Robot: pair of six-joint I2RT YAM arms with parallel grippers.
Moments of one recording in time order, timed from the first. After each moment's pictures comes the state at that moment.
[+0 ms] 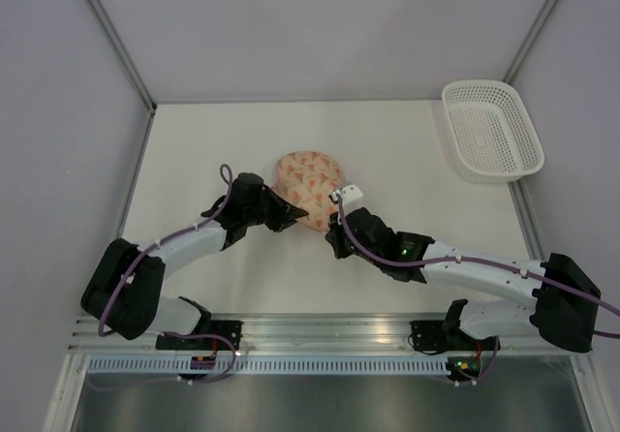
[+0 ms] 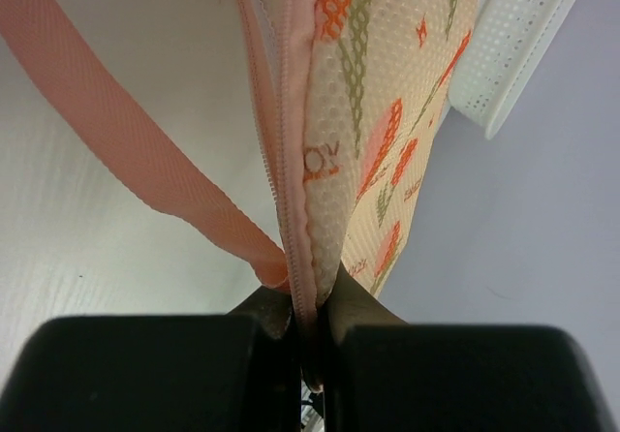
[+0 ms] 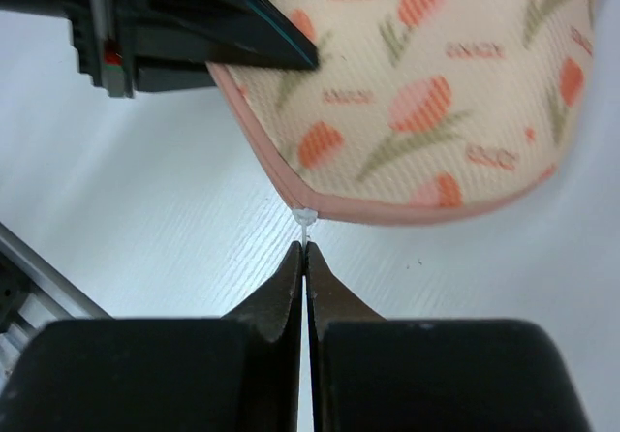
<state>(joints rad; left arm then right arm) -0.52 1.39 0.65 0.07 0.26 -1.39 1.05 1.23 0.74 -0.08 0.27 0.45</state>
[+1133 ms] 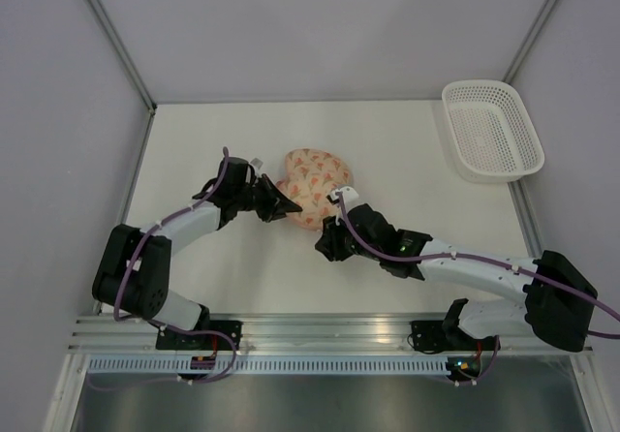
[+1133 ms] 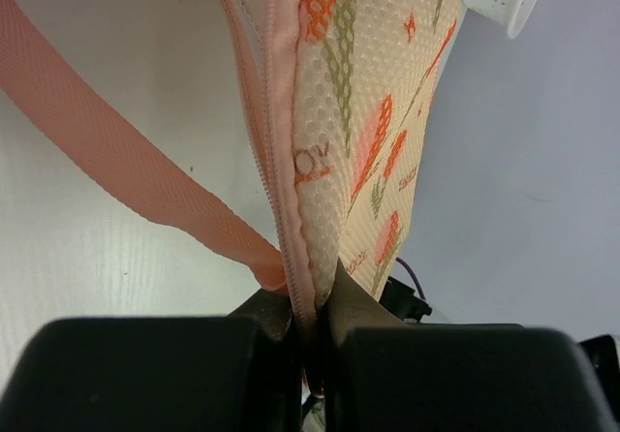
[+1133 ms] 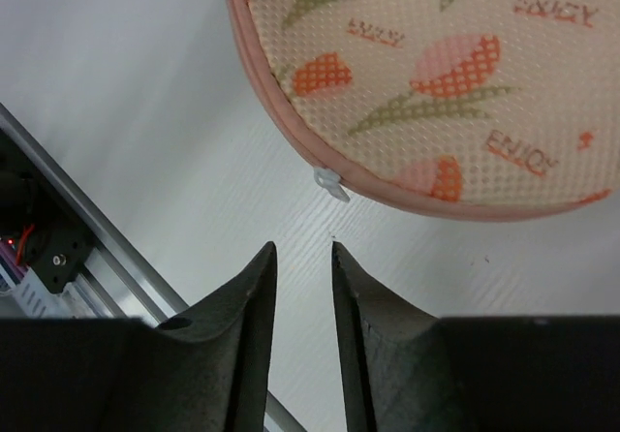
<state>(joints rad) -0.32 1.47 0.76 -0.03 0.63 -1.05 0.99 1.26 0.71 -0.03 0.06 0.50</state>
